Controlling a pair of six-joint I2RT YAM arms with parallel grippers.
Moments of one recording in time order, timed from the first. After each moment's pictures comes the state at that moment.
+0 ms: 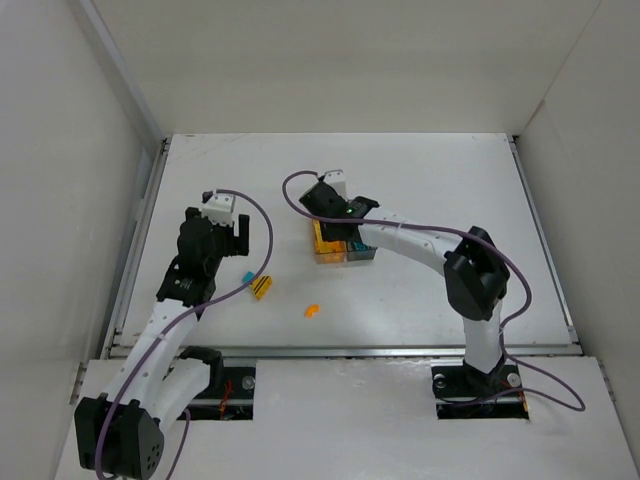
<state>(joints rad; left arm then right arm) -0.20 0.84 0.57 -0.09 -0.11 0.07 0.86 1.95 1.61 -0.63 0.51 0.54</state>
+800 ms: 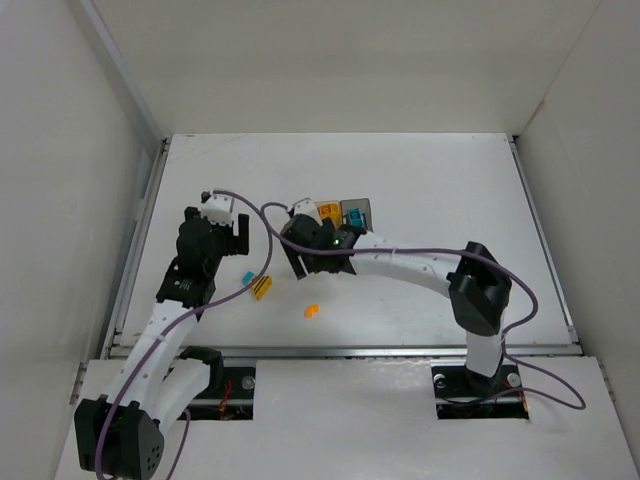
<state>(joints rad) -0.20 0.84 0.57 -0.07 -0.11 0.07 1.03 1.91 1.55 -0.62 0.45 0.43</state>
